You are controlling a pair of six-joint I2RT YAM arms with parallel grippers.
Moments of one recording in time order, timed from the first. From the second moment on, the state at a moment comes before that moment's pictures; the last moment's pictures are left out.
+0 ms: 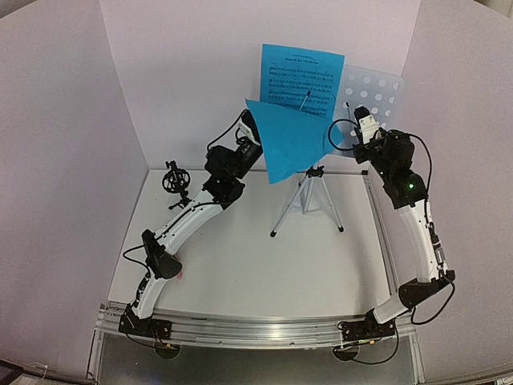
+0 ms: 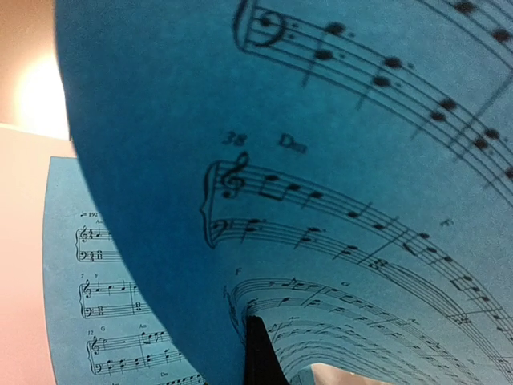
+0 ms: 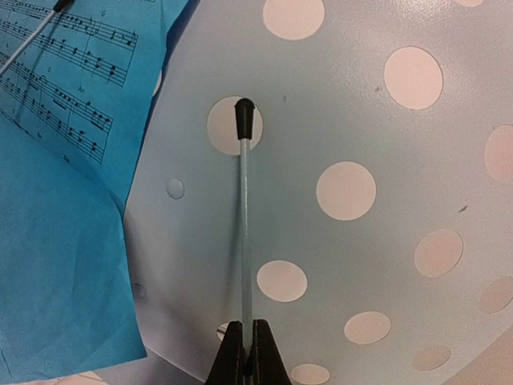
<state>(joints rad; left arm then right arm) -0.87 2.30 2.58 0.52 0.10 0.09 0.32 1.53 2.00 -0.53 0.14 -0.41</state>
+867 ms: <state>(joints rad) -0.87 2.32 2.60 0.38 0.10 0.05 0.22 1.53 2.01 -0.54 -0.17 -0.30</state>
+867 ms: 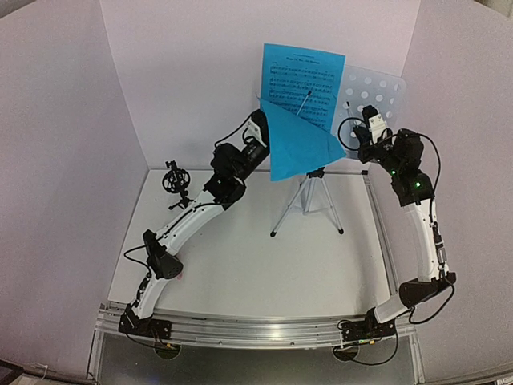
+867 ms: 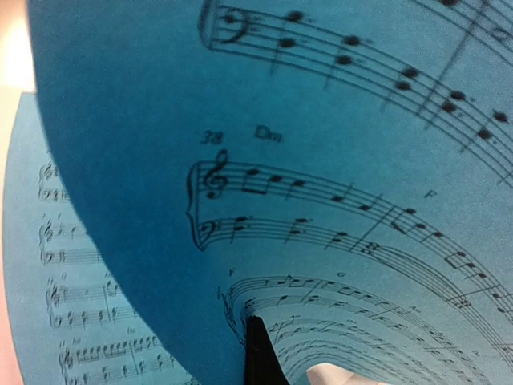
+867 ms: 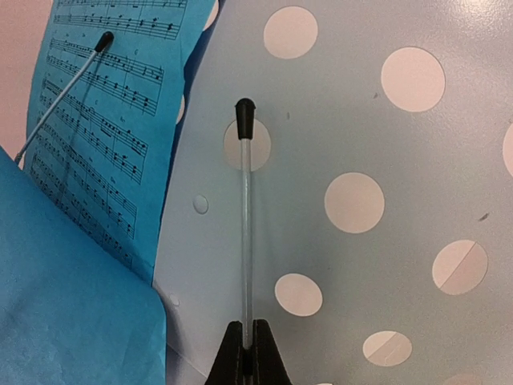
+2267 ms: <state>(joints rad) -0.83 1.89 2.59 -0.90 0.09 -0.31 0.21 1.54 2.00 -0.53 -0.18 -0.26</state>
